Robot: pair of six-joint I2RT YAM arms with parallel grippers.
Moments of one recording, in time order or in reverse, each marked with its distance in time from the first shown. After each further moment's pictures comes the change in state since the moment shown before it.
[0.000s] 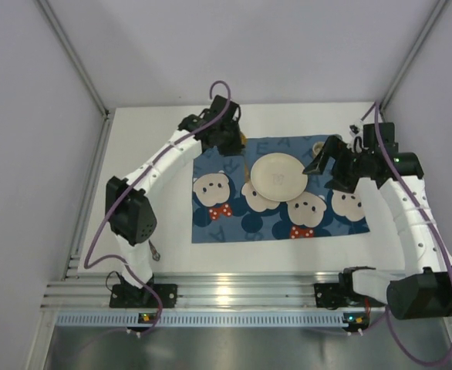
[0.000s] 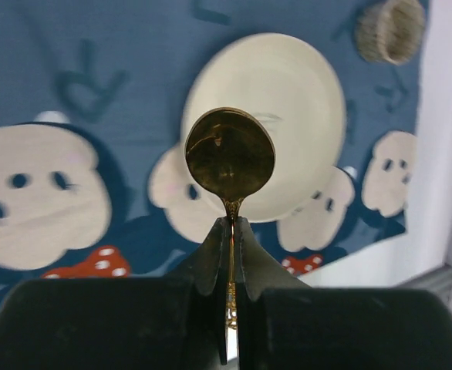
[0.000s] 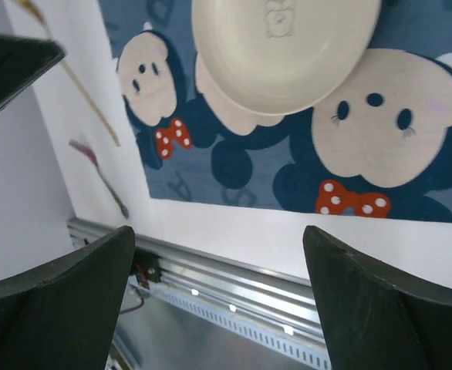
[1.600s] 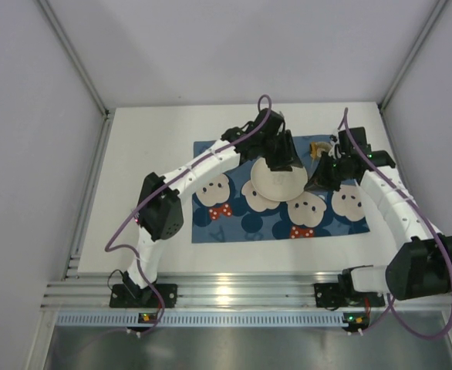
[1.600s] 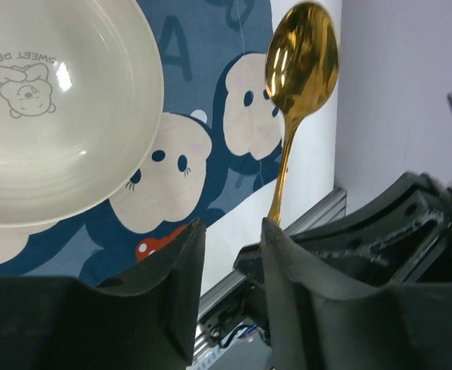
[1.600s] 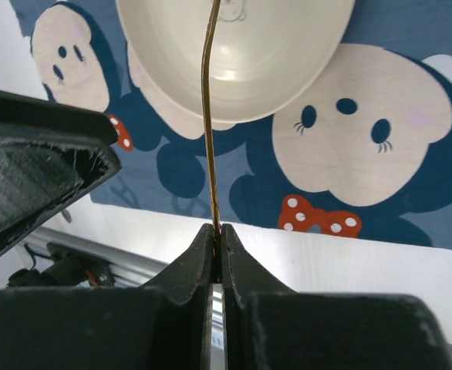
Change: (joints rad) left arm -0.243 0.239 0.200 0.181 0.235 -0.232; right arm 0.108 0.133 -0.134 0.151 0.053 -0.034
